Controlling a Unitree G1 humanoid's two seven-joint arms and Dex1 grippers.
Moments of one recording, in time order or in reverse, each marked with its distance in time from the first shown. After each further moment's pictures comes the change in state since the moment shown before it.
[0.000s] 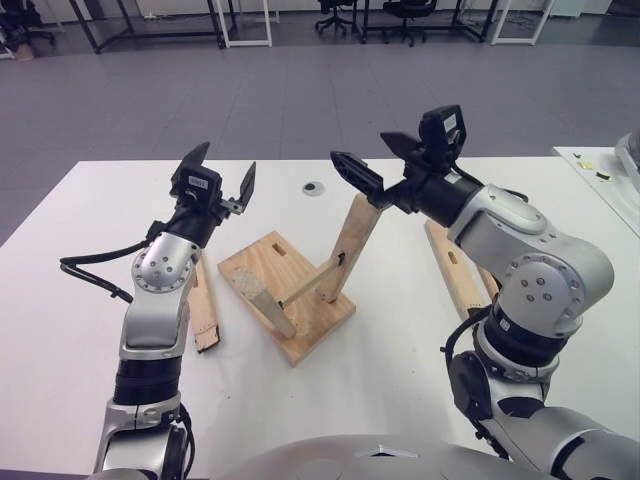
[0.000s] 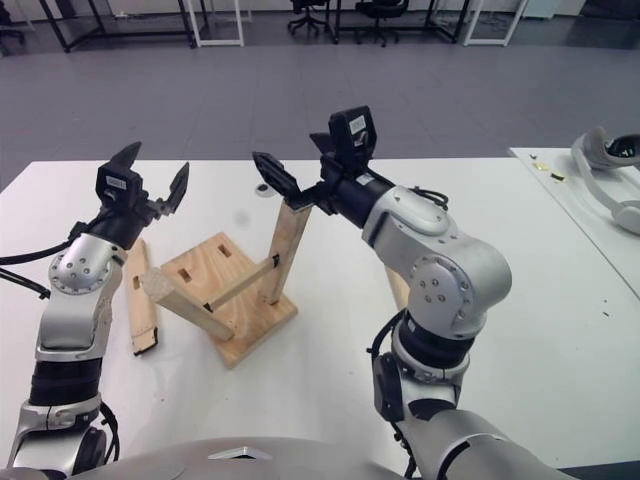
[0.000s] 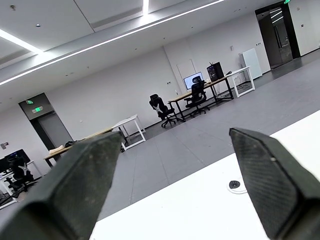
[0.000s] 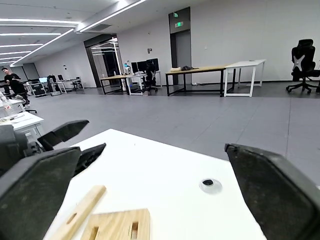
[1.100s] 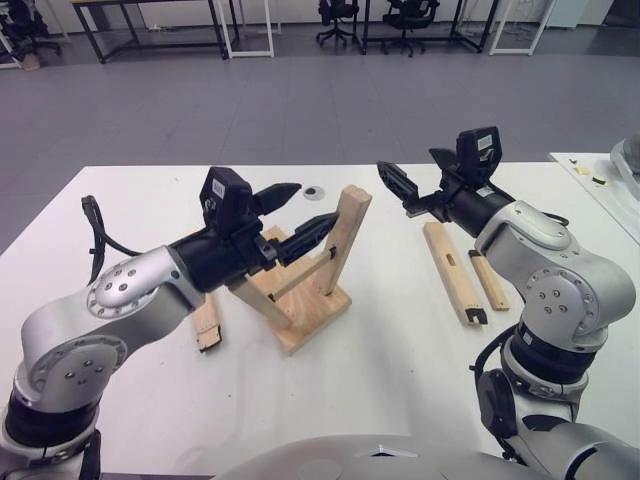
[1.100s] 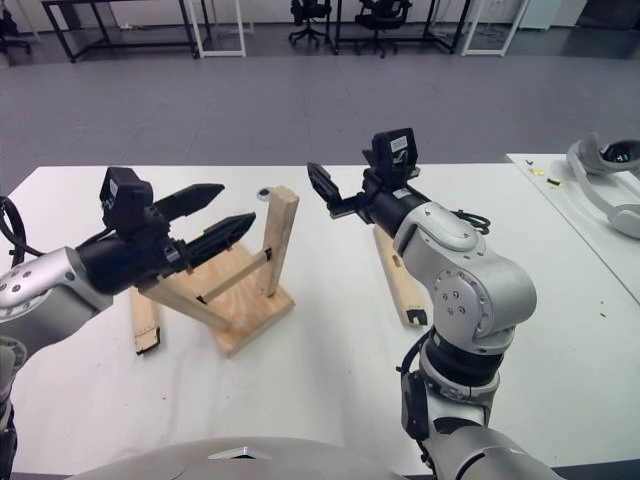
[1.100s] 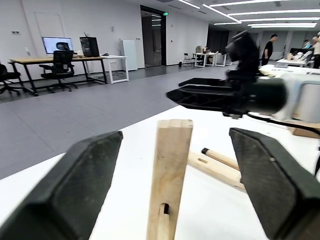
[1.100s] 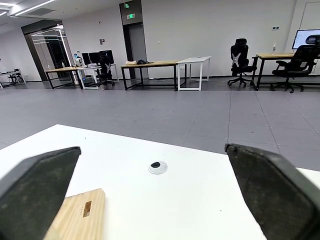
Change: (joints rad) left arm -0.021 0.406 -0.040 -0.524 -1.201 0.638 0.228; right arm 0.109 -0.115 -0.016 0.046 -0.038 -0.117 -0.083
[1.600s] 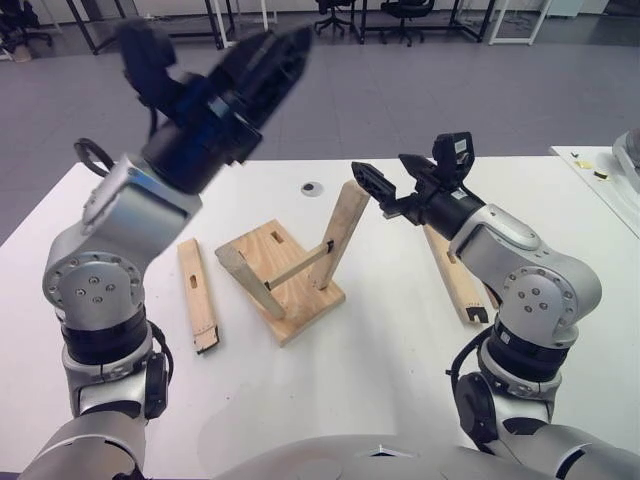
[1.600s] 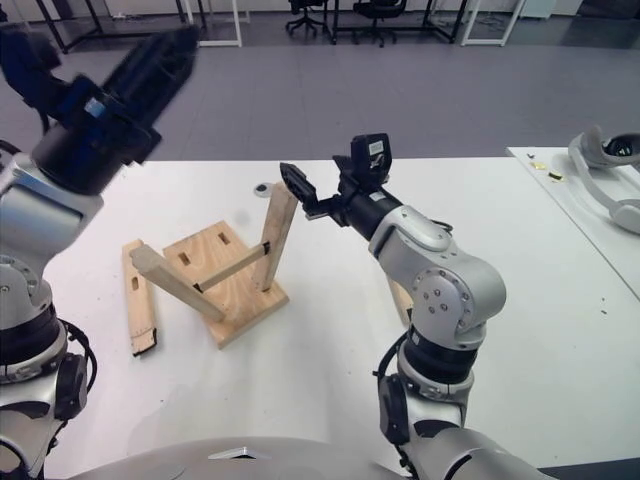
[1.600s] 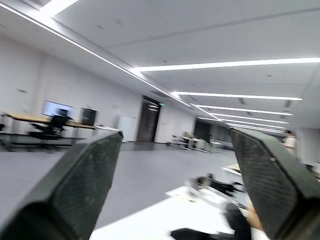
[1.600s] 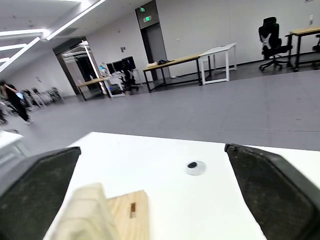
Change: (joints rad) left arm -0.332 -0.227 0.140 0.268 -0.040 -0.176 0.076; right arm -0.005 0.141 -0.018 0.052 0.120 -0.035 -0.021
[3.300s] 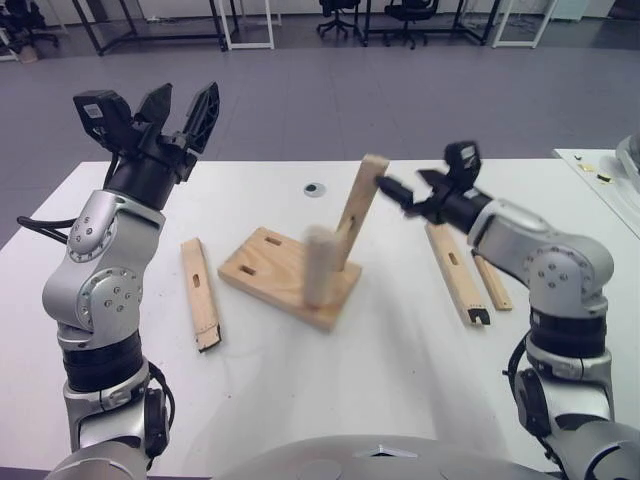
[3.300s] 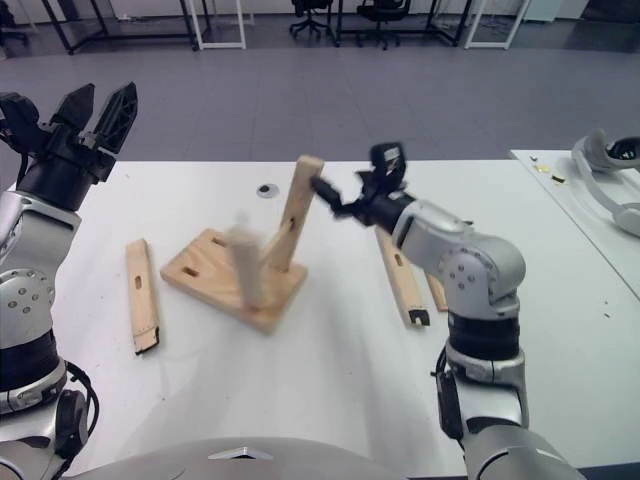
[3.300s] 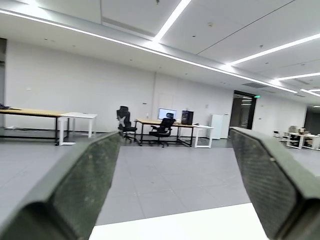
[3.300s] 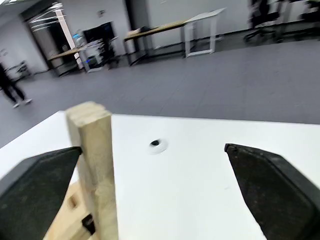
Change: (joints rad) left arm 0.185 -0.069 0.095 0.068 0.470 -0.091 -0.131; right arm -0.087 -0.336 0.103 0.443 0.104 -0.290 -0.175
